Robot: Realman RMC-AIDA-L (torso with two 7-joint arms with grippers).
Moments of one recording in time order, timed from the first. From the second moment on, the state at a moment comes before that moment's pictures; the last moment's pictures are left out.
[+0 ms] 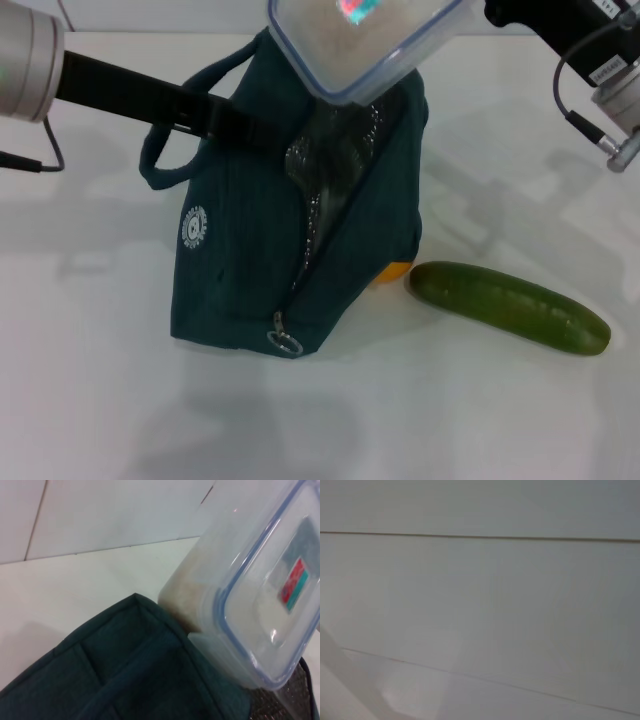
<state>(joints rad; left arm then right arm) -0.54 -2.07 0.94 1.51 2.15 1.79 -2.64 0.91 2.03 -0.76 0.13 -1.06 -1.62 1.92</state>
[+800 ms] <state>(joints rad) -0.53 -2.08 0.88 1.43 2.15 1.75 -2.57 0.92 2.03 -0.76 0.13 -1.11 -1.52 1.87</state>
